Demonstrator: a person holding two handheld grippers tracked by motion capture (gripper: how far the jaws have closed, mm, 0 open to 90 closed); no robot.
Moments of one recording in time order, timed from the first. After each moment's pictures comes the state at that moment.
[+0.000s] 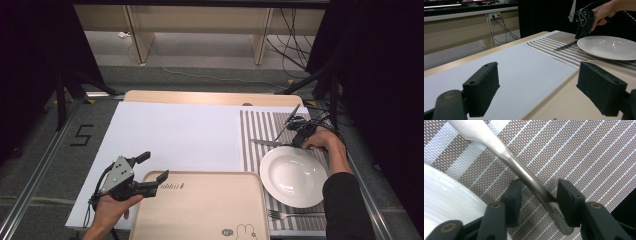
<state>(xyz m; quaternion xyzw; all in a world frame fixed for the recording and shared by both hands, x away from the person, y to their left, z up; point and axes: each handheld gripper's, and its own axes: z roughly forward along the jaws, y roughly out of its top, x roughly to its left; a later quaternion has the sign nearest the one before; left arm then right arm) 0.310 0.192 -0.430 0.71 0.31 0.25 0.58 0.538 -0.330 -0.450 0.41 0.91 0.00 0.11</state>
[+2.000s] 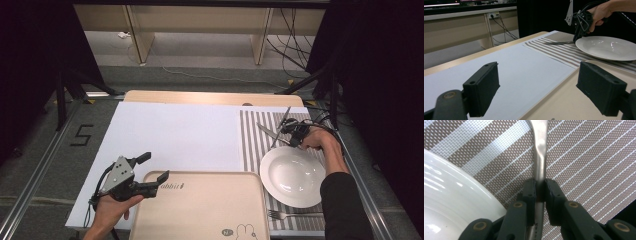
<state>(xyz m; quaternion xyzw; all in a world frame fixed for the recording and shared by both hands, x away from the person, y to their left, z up) 0.310 0.191 -0.430 0.71 0.31 0.25 0.58 0.535 -0.311 -0.451 0.34 0.93 -0.03 0.12</state>
